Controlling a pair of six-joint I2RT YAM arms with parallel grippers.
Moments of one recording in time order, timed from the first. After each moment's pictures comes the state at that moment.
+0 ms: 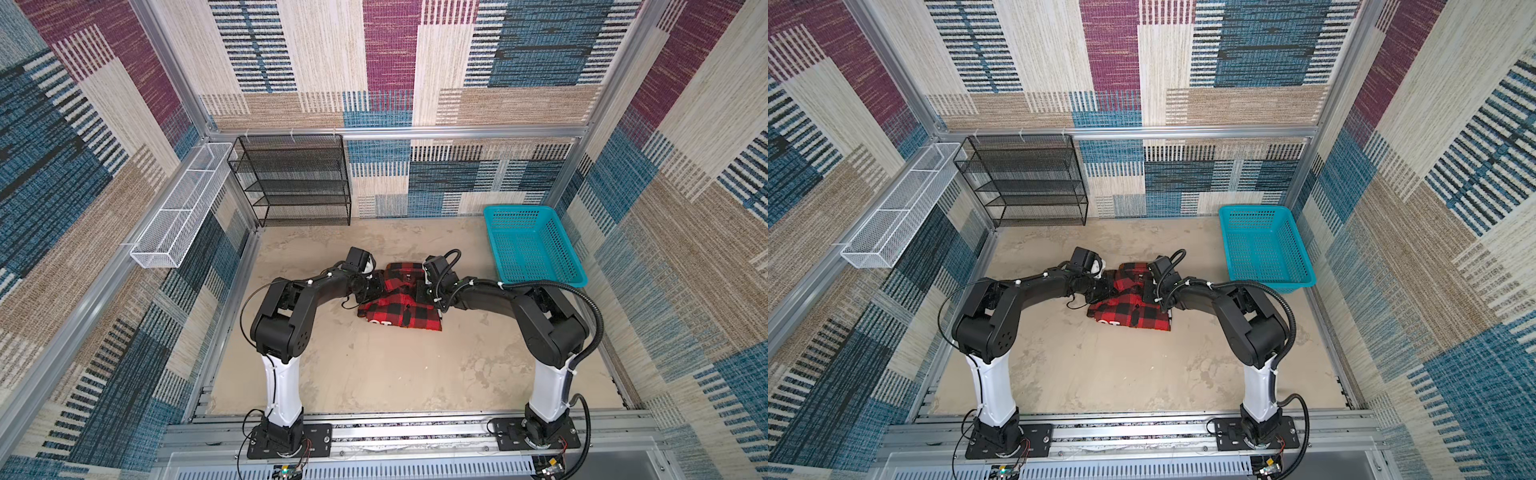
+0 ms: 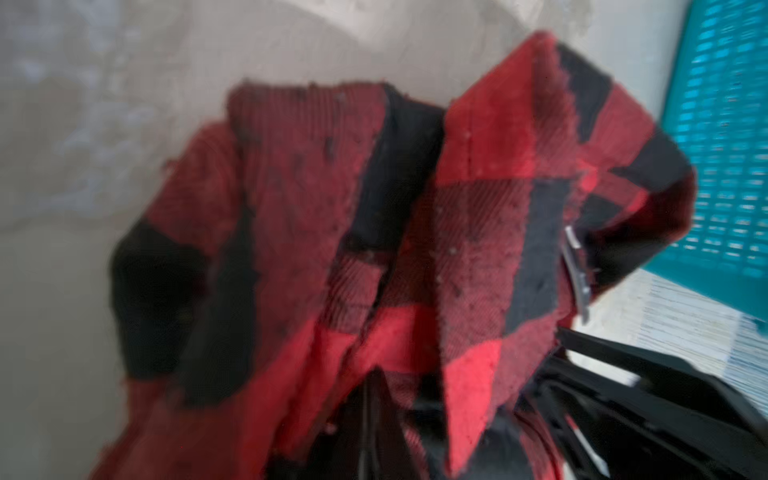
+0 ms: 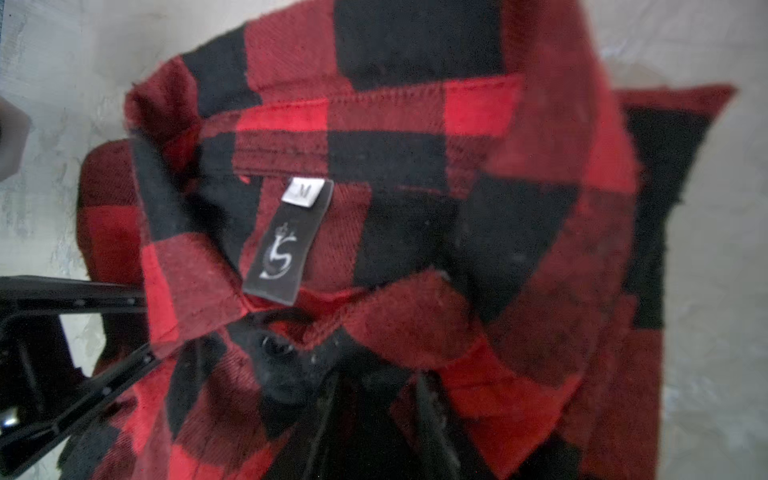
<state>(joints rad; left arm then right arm) -0.39 2.02 1.23 -0.21 0.41 -0.65 0.55 1.93 1.13 -0.10 -0.09 0.63</state>
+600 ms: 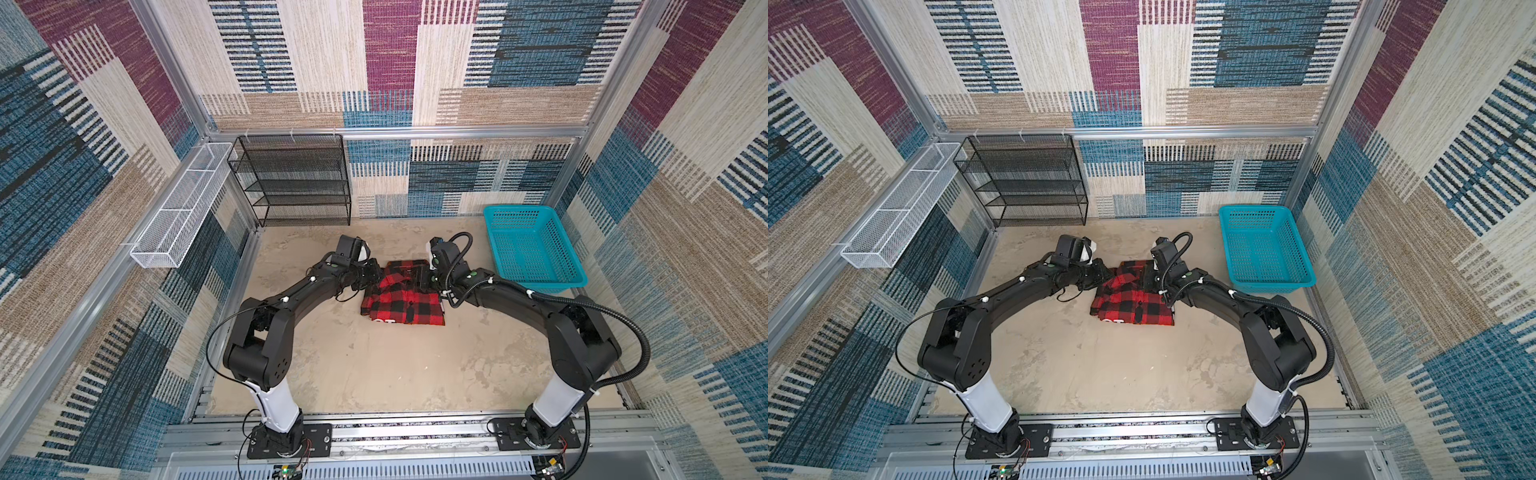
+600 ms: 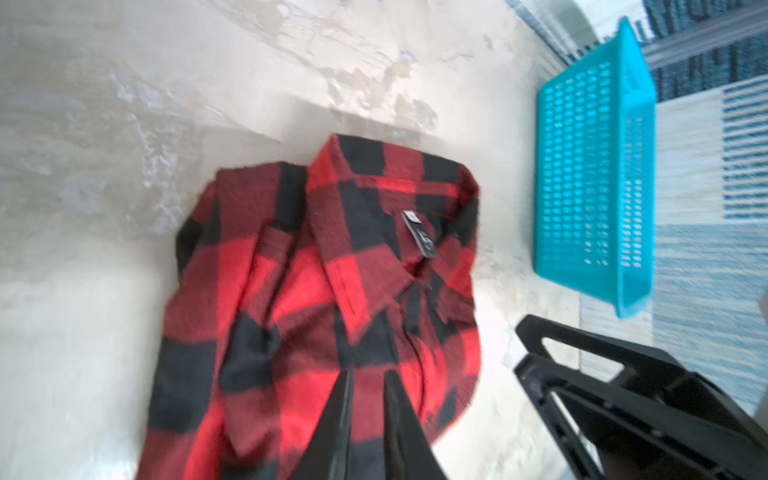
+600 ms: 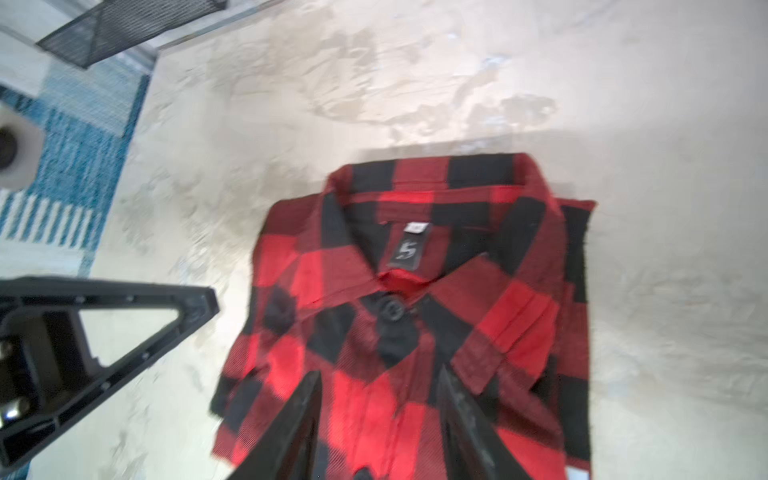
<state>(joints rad) -0.40 1.72 1.19 -0.28 0.35 -0.68 0.59 1.70 1.17 -0.20 -0.06 0.56</state>
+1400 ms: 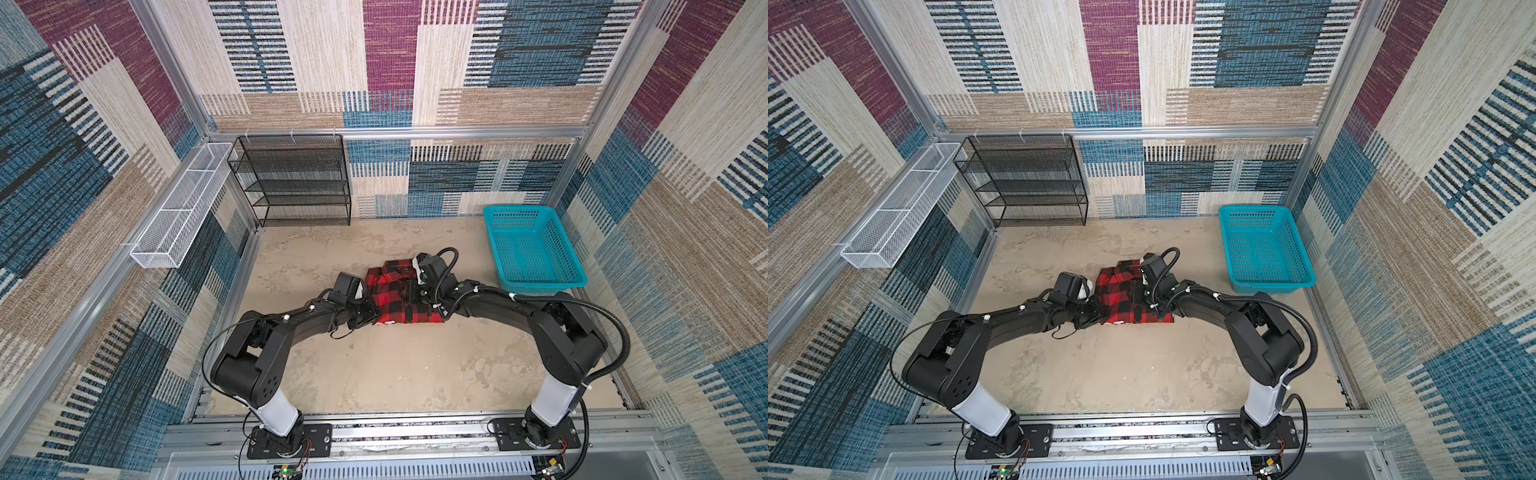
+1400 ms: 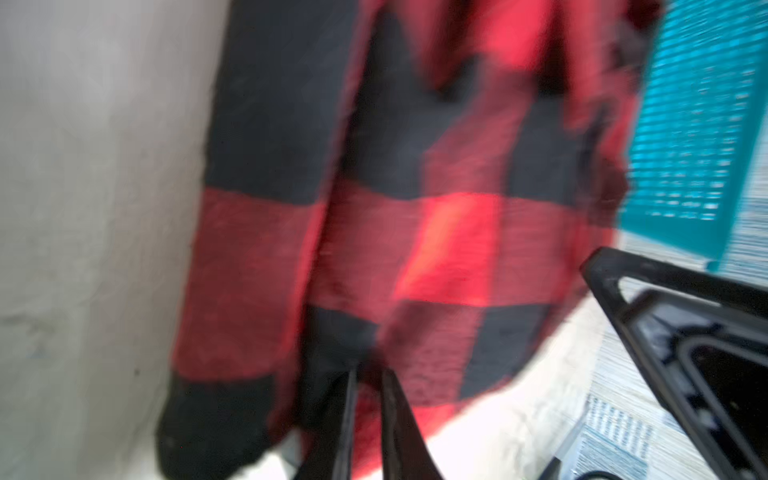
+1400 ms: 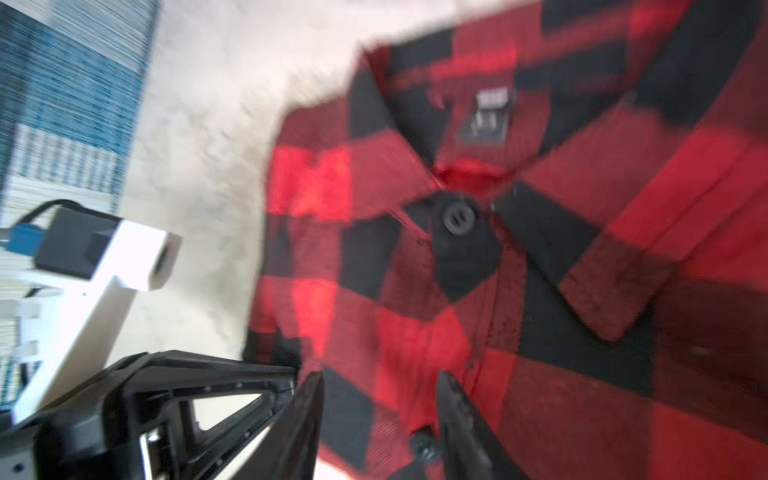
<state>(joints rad) -0.42 1.61 0.85 -0.13 0.36 -0.80 0.65 1.73 1.12 -0.12 -0.12 0.63</state>
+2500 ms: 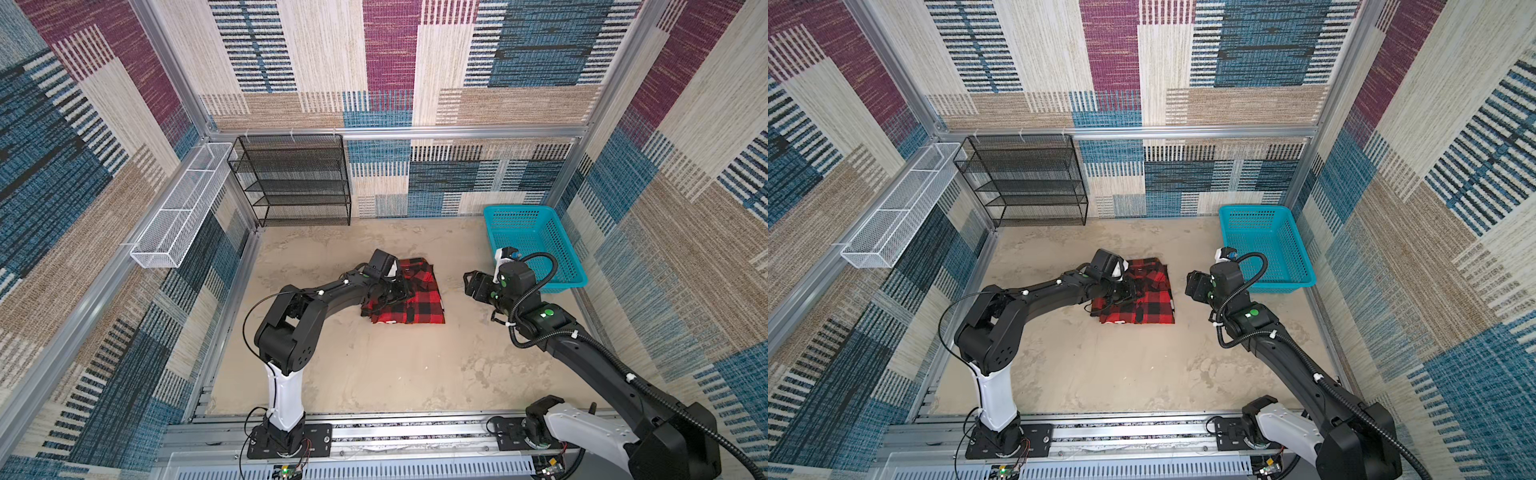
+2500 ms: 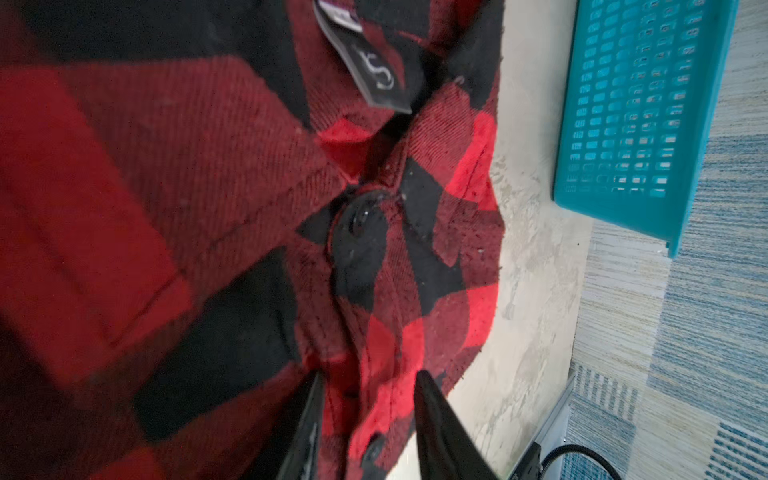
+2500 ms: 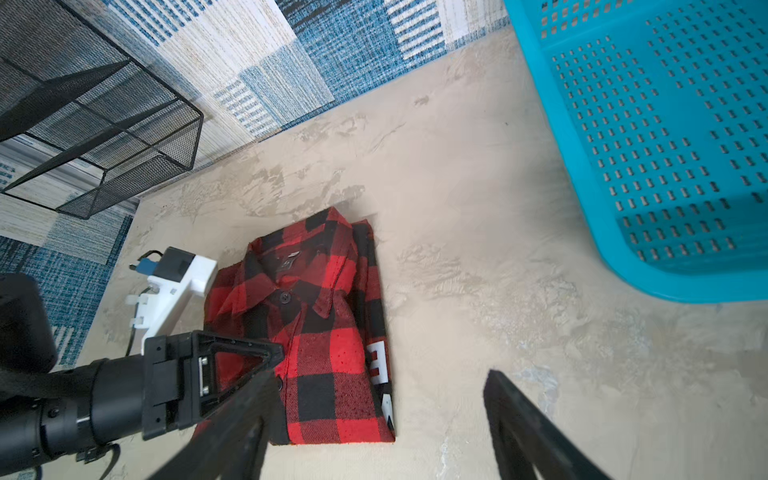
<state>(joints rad) -0.57 1.96 1.26 -0.21 0.41 -0.77 0.40 1.08 0.80 -0.30 0.11 0.58</state>
